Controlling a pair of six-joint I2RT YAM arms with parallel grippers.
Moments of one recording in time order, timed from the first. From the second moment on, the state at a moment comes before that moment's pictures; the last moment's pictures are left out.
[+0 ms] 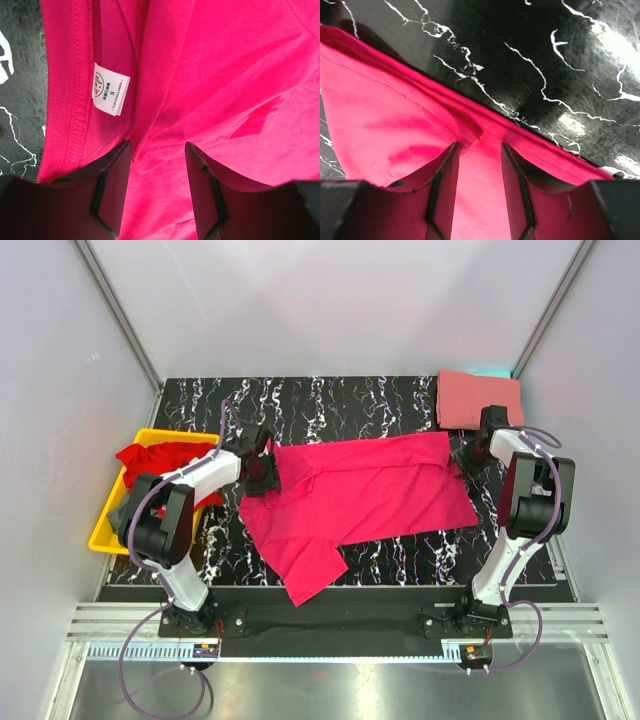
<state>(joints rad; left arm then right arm) -0.34 1.72 1.09 -0.52 0.02 -0.55 -0.18 1.91 1.28 -0.54 -0.04 0.90</state>
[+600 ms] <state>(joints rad) -0.34 1.74 1.09 -0.51 0.02 -0.57 -0.18 1.92 1.28 -0.49 -0.03 0.91</state>
